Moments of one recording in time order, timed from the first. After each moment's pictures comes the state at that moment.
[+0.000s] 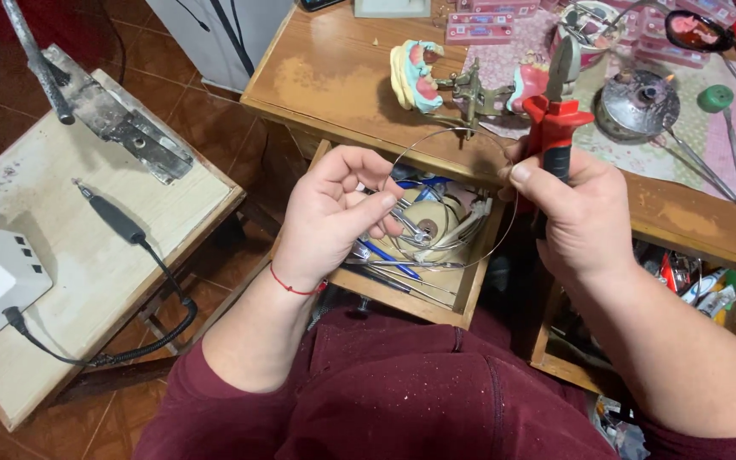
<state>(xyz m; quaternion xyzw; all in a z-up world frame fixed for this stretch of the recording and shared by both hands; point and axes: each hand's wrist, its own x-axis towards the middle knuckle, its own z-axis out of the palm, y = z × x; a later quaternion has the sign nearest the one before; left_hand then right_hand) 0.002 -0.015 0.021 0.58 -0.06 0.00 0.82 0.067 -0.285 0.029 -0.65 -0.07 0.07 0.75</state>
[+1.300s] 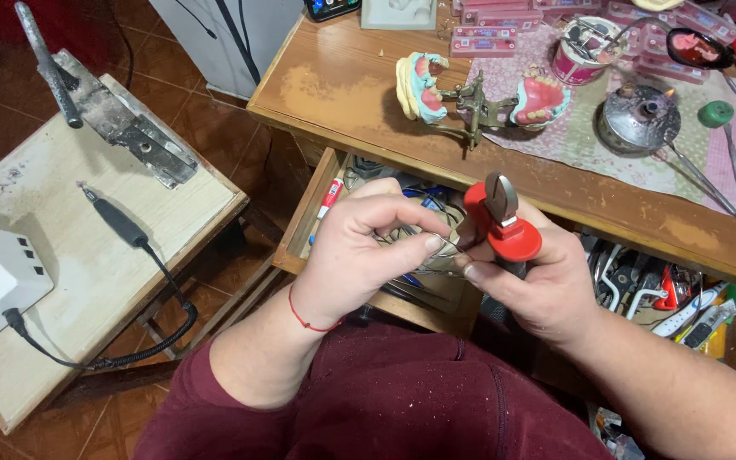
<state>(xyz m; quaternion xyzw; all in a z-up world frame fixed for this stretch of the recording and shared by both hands) -0.016 -0.040 0.055 0.75 -0.17 0.12 0.63 0.024 -0.279 0.033 -0.68 -0.33 0.07 0.65</state>
